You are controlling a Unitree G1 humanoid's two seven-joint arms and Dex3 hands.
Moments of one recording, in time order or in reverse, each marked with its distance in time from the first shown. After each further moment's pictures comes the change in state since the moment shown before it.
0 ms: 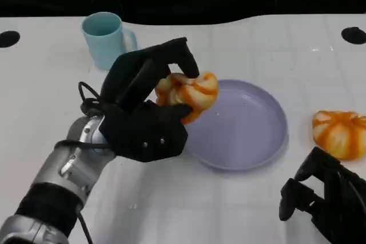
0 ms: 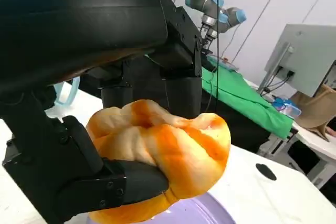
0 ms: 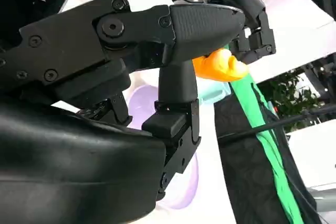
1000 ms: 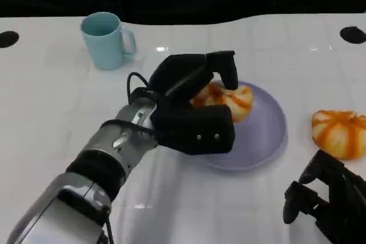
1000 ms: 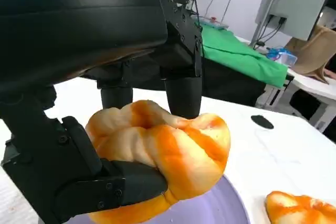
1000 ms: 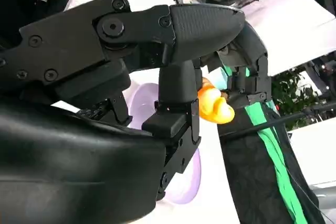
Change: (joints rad) left arm -0.251 -0.149 -0.147 0.419 0.106 -0.014 0.058; right arm 0.014 -0.011 -0.013 -0.005 0.012 0.006 0.012
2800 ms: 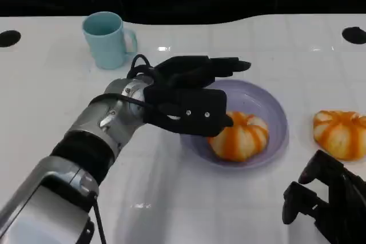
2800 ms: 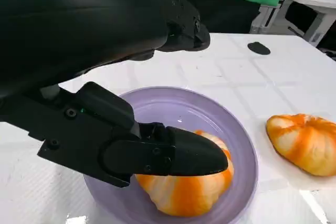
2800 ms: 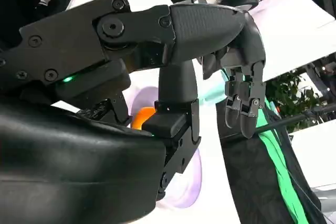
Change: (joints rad) left arm -0.047 0.079 -0.019 -0.111 -0.086 0.047 -0.474; right arm 0.004 0.001 0.002 -0.013 0.007 0.014 -0.002
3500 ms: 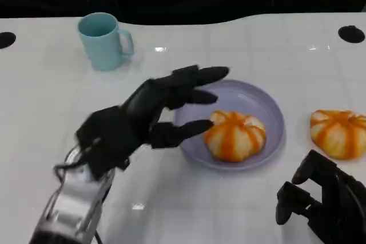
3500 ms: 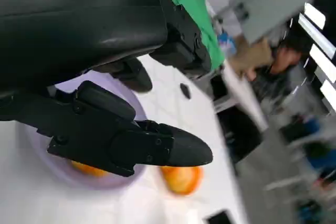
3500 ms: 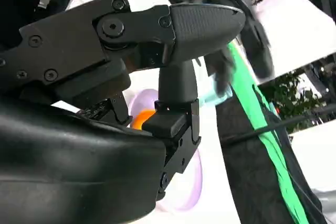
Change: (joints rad) left arm 0.596 -0.009 0.296 -0.589 -0.677 0.038 -0.136; right arm -0.004 0.016 0.022 0.000 -0.008 -0.001 0.000
